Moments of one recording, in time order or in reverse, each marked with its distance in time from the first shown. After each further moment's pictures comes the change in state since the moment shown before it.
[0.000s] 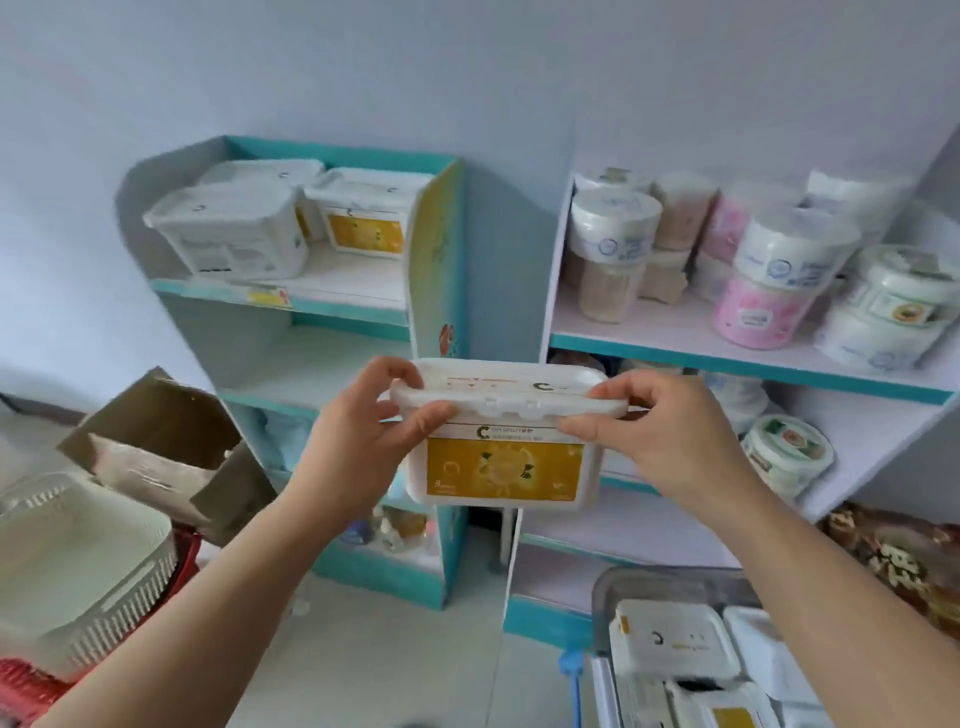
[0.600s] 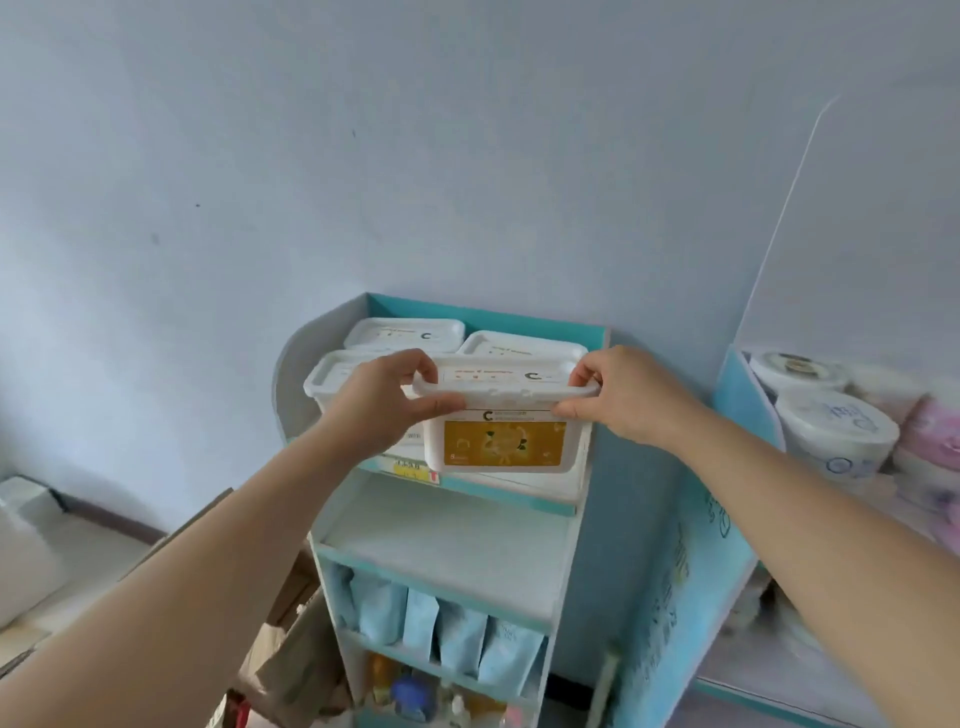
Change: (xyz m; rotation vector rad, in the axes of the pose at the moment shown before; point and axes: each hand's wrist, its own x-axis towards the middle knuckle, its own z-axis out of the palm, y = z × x) left_hand 0.221 -0.034 -0.214 0.408 0.065 0.112; right_hand 0.230 -0.170 0.137 -0.559 -0.092 -0.317
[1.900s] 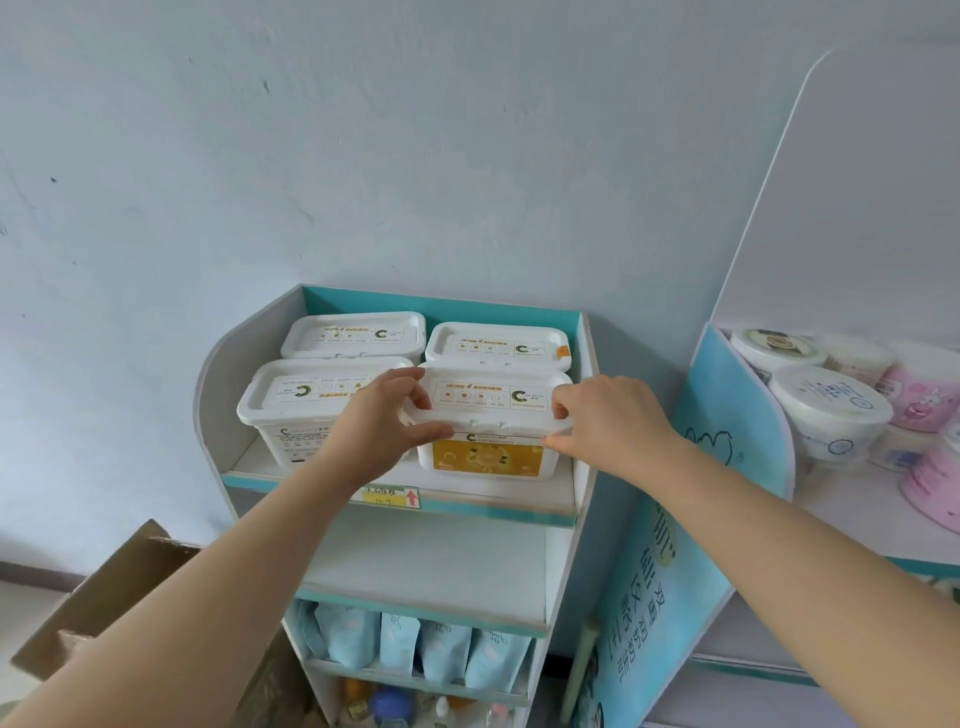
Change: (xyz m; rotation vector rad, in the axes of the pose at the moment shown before) left_hand 0.065 -0.059 0.056 0.008 -0.125 0.125; right_hand 0.021 0.011 0.049 -0.617 0.006 -0.007
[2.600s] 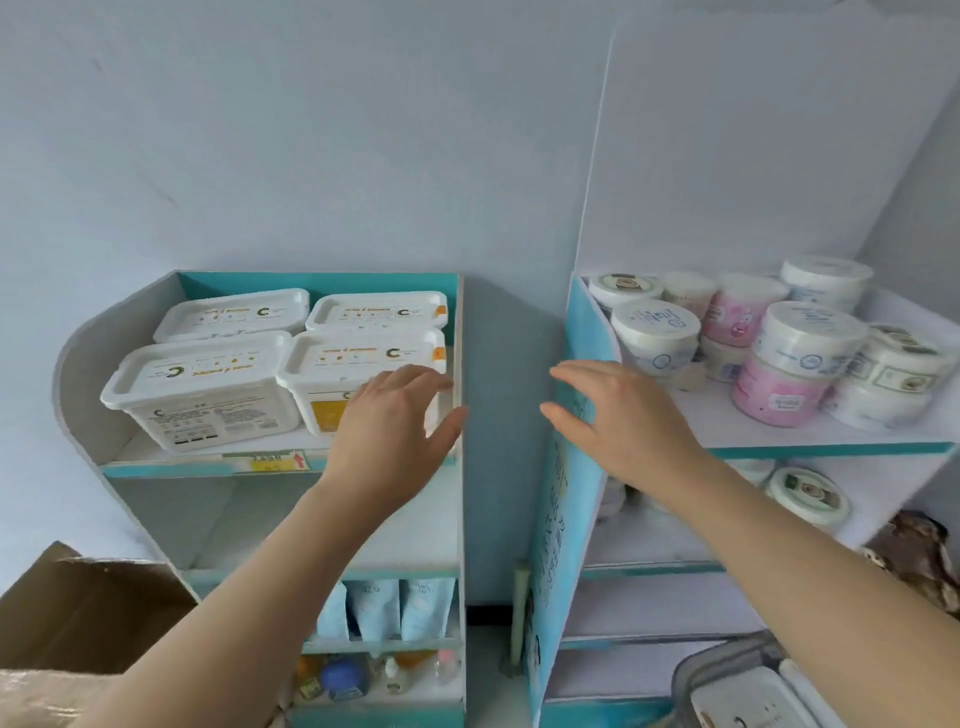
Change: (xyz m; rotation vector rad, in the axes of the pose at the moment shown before) left_hand -0.079 0.138 0.065 0.183 0.151 0.326; right_hand -0.149 0.073 -0.013 0.368 0.216 0.202
